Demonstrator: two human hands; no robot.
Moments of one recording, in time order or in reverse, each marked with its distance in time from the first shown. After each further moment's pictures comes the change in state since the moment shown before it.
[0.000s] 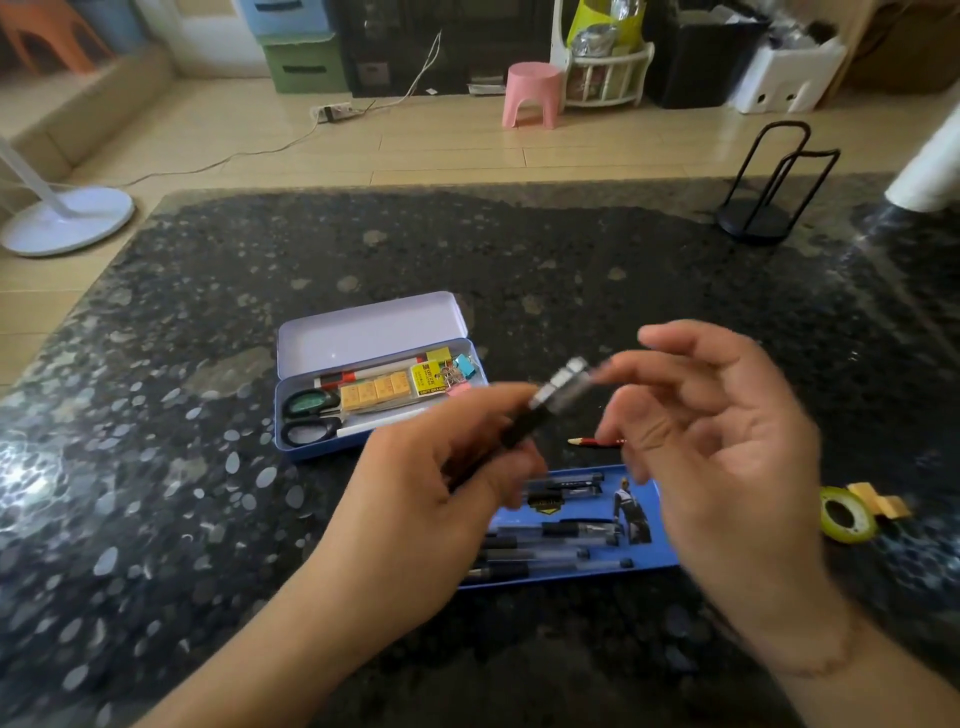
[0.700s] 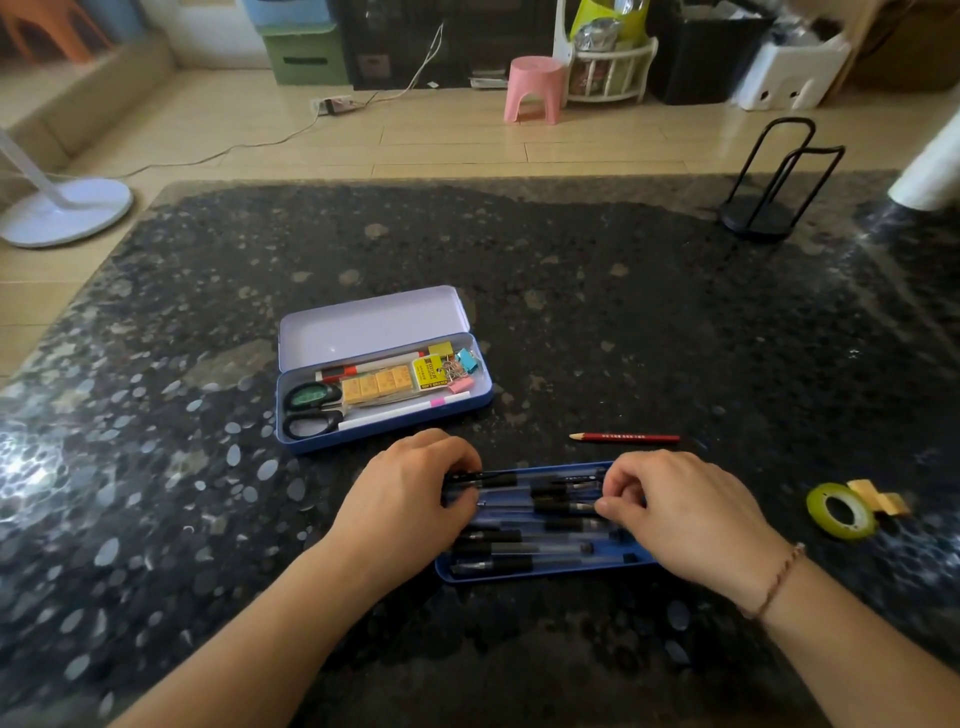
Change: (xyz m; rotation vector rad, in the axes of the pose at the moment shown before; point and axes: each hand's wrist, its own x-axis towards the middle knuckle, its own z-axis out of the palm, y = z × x) left_hand 0.002 -0.088 -0.001 0.687 -0.175 -0.142; right_hand 0.006 0.064 -0.025 -1.183 -0.592 0.530
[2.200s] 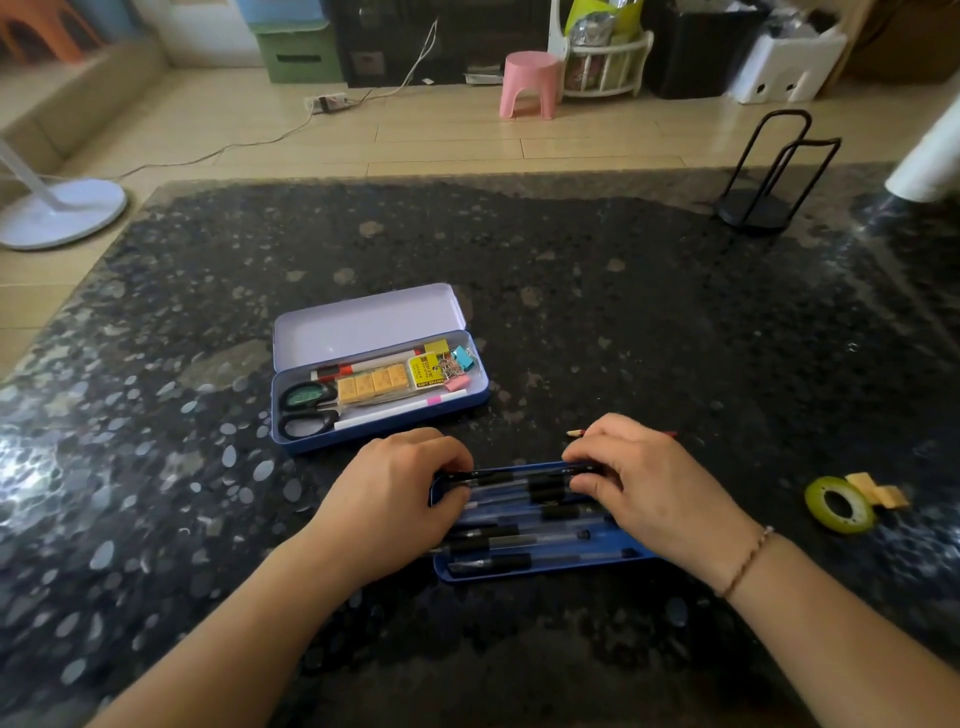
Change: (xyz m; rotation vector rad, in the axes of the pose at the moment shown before) left_hand 0.003 -0.012 -0.007 0.030 -0.049 0.103; right_hand 0.017 0.008 0.012 0.180 0.204 -0.381
